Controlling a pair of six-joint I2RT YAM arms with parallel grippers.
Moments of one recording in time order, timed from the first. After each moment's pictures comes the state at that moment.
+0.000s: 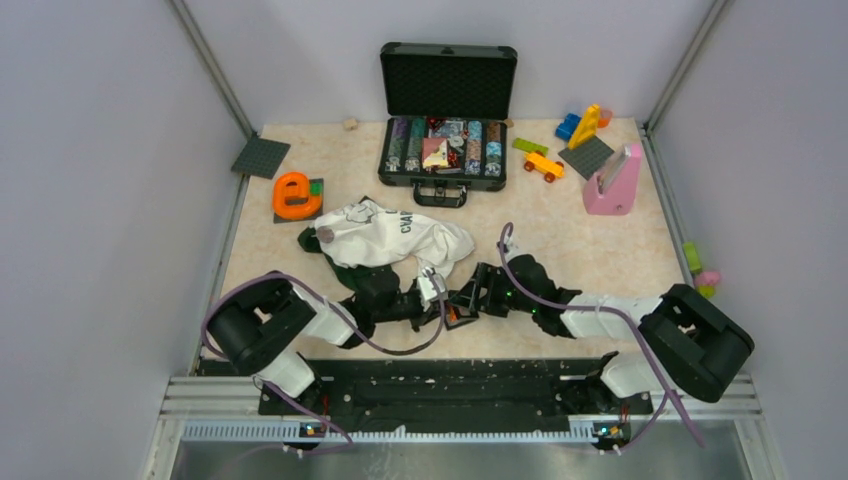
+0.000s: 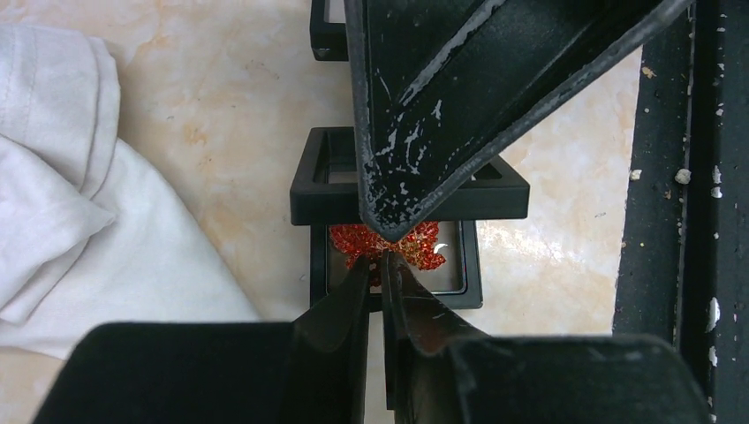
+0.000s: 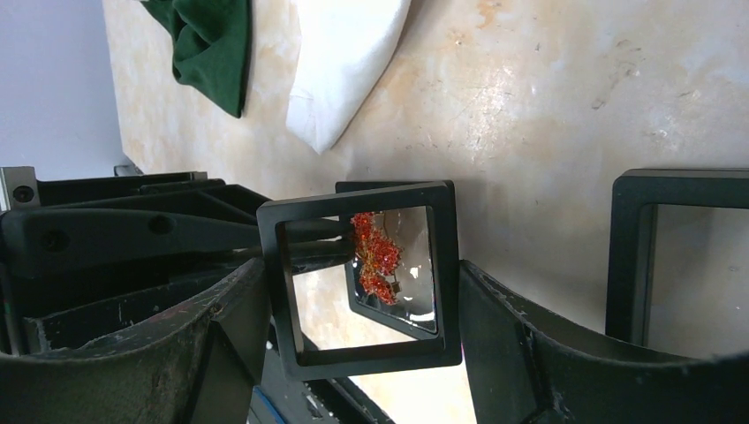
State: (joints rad) left arm -0.81 1.55 0.30 0.85 0.45 0.15; right arm 0.76 1.34 0.38 0.38 -0.19 0.93
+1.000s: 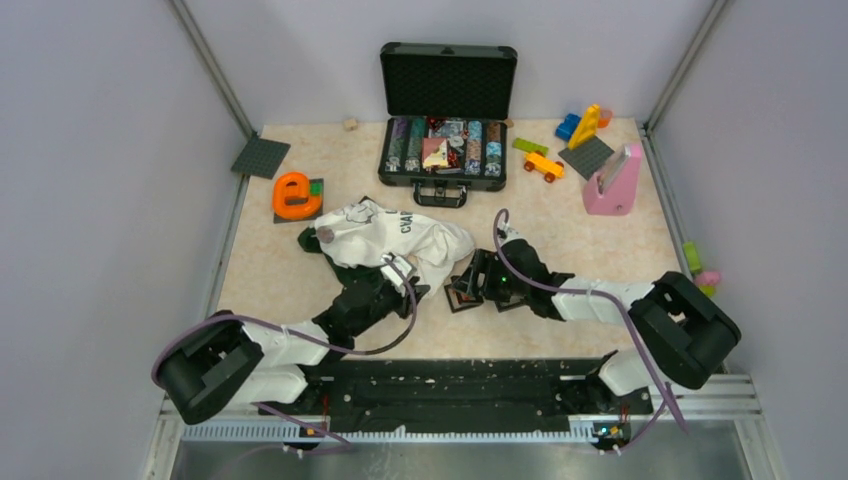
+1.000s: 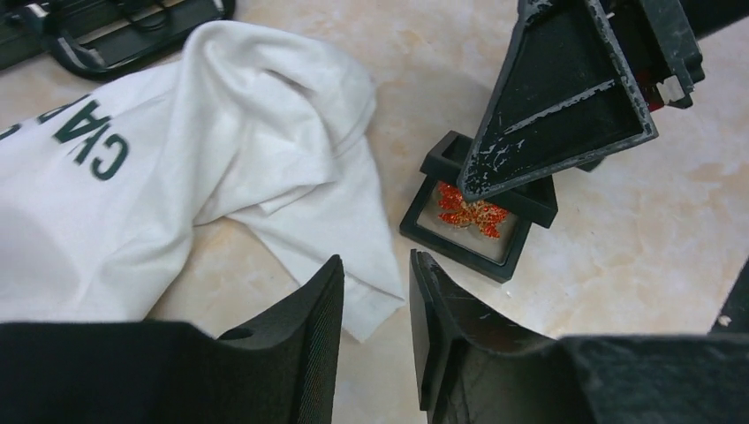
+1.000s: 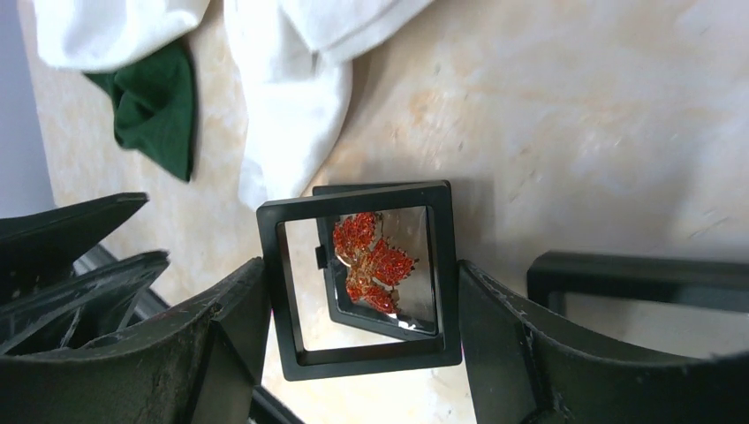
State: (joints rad) left arm -0.81 1.24 0.17 0.87 0.07 -0.03; right arm 0.73 1.41 0.49 0.26 -0.10 0.85
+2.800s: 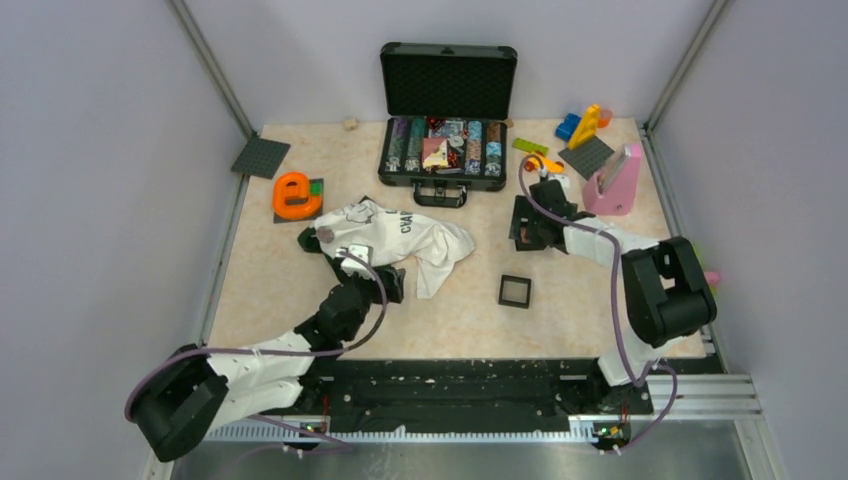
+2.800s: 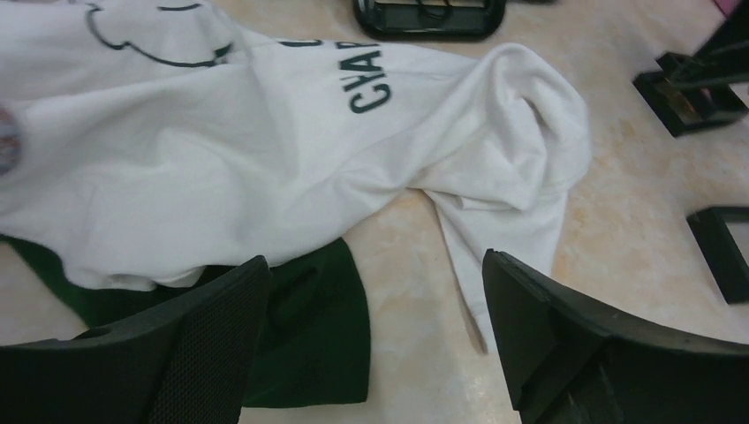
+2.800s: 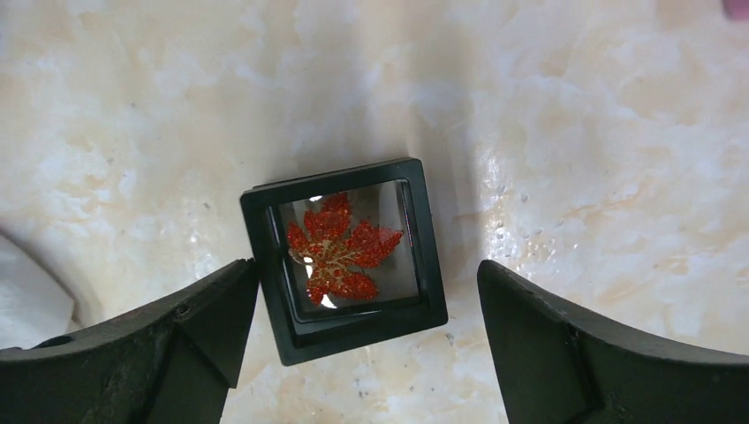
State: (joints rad) left arm -0.79 1.01 0.12 0.71 -0.44 -0.25; right arm 0.33 1.65 0.91 -0.15 0.26 0.41
